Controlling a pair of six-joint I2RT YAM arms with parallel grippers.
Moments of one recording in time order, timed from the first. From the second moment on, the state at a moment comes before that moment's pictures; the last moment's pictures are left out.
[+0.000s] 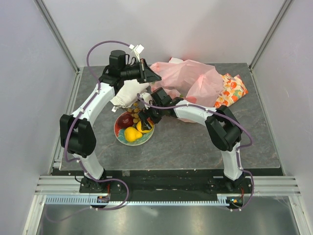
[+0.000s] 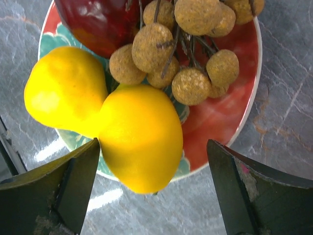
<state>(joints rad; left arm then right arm) -0.31 1.76 1.57 -0.12 0.85 -0.56 0.76 2.04 1.49 -0.31 -0.42 -0.01</state>
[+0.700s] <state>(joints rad) -0.32 1.73 1.48 -0.12 0.85 -0.54 0.49 1.57 1.79 -0.86 -0.48 -0.28</state>
